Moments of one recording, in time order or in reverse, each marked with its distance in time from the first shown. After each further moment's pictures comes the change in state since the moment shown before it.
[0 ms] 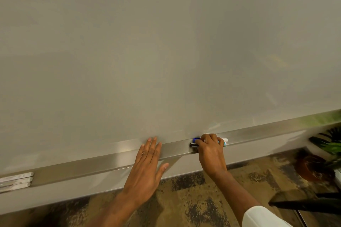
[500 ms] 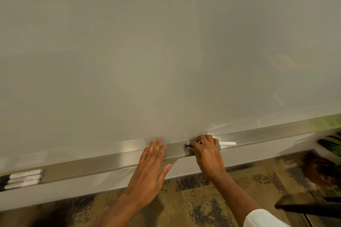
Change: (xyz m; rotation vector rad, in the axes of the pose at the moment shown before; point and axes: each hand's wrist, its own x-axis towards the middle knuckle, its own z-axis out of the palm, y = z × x) left_hand -0.009 -0.008 -0.012 -0.082 -0.017 0.001; right_hand -0.001 -0.033 0.000 0.123 0.061 -0.130
